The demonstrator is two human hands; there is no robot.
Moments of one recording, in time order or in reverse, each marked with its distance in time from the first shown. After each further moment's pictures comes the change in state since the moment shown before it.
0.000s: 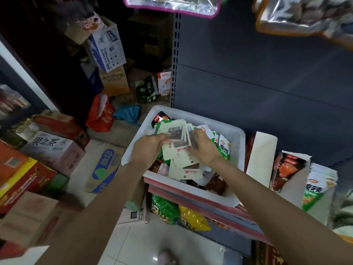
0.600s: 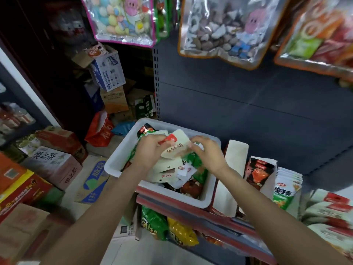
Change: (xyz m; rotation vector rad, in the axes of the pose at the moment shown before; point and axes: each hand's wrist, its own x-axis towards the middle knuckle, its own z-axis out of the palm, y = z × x) left_hand 0.001 0.100 -0.012 -0.440 0.031 -0.149; right_hand -0.054 0.025 -0.080 0.093 0.152 -0.258
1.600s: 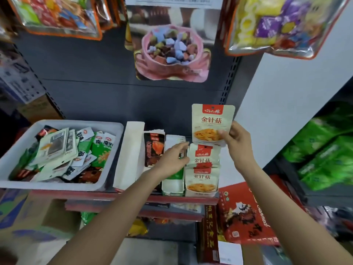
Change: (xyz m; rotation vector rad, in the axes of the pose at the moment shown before) left_hand -0.087 0.215 0.298 -0.035 -0.594 0.112; right_hand -0.233 0.159 -0.266 0.464 0.621 0.233
